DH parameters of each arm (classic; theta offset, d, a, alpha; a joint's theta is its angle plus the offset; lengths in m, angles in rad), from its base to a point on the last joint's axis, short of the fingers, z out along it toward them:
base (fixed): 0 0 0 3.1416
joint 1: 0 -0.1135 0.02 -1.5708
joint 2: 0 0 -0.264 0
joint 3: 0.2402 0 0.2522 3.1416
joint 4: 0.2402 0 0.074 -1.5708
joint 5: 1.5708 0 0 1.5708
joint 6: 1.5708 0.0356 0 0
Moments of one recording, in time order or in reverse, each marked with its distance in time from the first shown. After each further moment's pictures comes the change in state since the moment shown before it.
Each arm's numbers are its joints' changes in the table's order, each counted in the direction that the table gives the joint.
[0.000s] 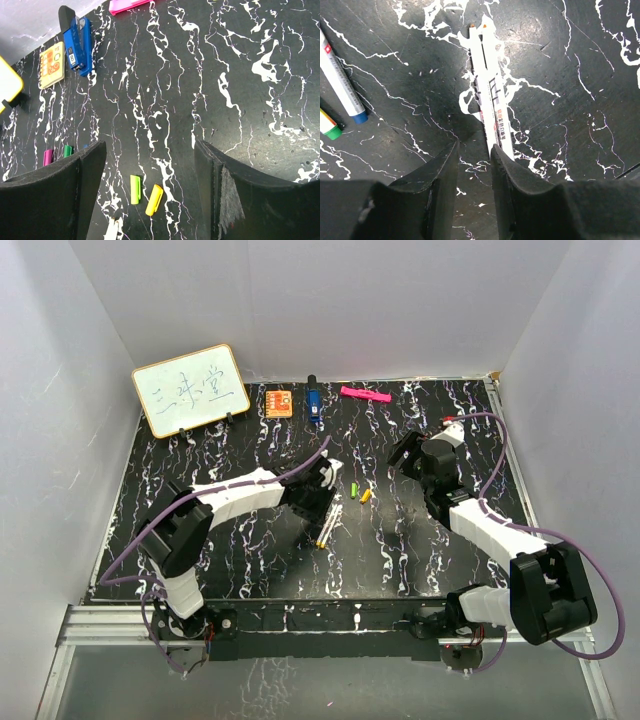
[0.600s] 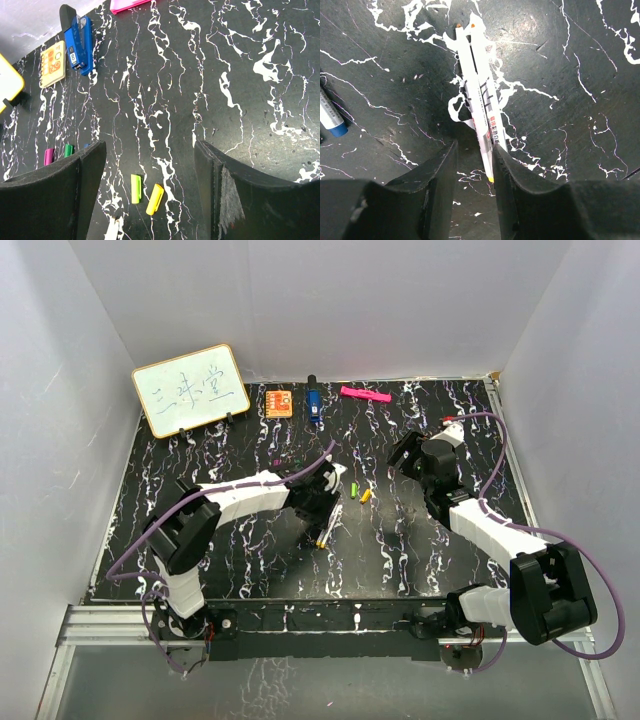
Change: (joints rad) left arm 0.019 -0.038 -0.007 -0.034 0.016 -0.001; right arm 0.000 -0.002 0.000 0.000 -0.007 0.000
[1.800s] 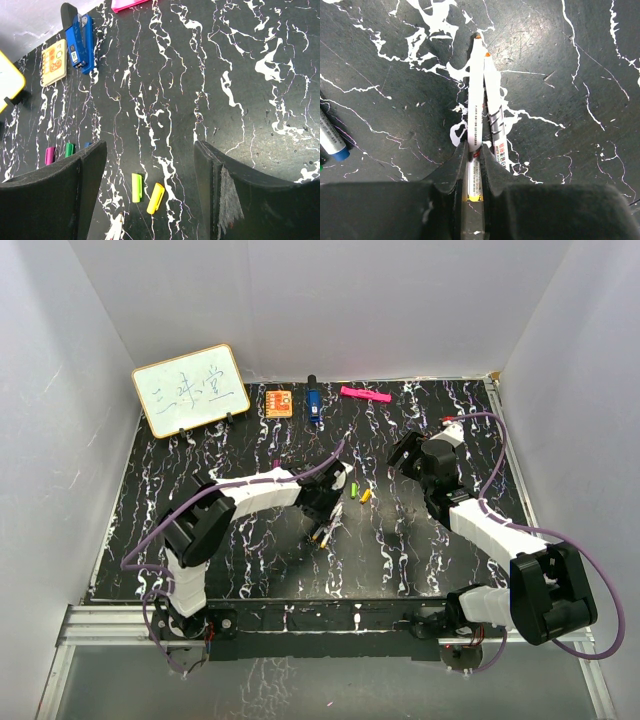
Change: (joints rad) left arm 0.018 -0.098 0.085 0.016 -0.075 -0.014; right arm 0.000 0.000 -0.001 0.000 -0.007 0.000
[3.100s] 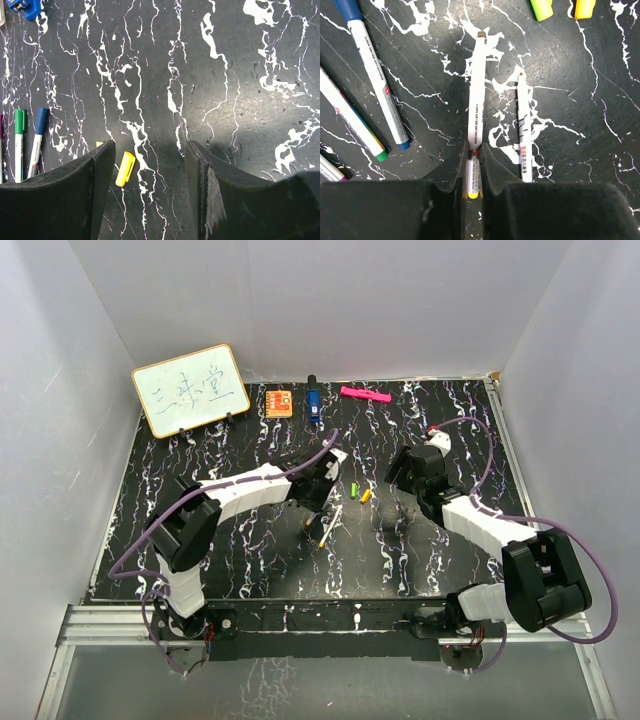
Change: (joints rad) left arm -0.026 0.065 0.008 0.002 -0.123 0.055; right arm -0.035 -0.065 0.000 0.140 0.004 -0.023
